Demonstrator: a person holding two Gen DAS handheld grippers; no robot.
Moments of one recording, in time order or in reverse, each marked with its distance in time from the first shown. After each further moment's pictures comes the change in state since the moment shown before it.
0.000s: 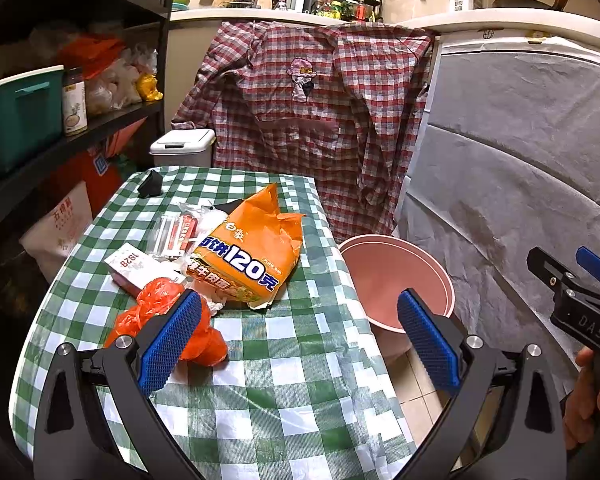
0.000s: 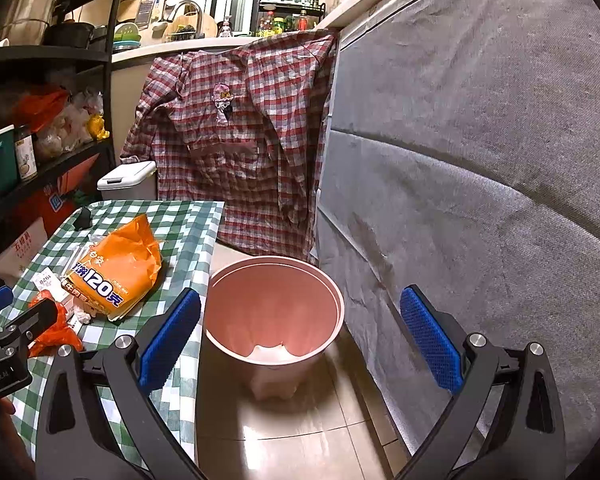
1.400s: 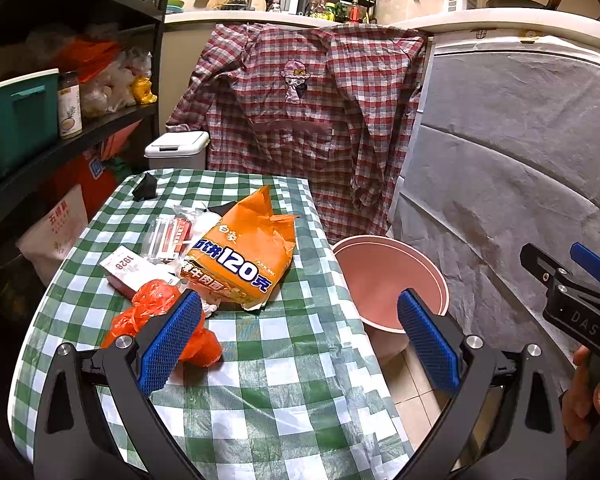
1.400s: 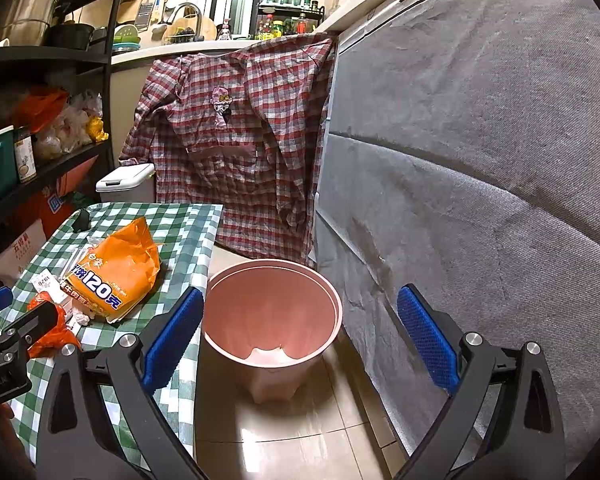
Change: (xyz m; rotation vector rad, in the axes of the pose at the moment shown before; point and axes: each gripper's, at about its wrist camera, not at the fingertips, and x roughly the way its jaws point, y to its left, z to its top) left arm -0.004 -0.010 0.003 0.004 -0.005 -0.003; right arm -0.003 -0.003 0.000 -0.007 -0.016 -0.003
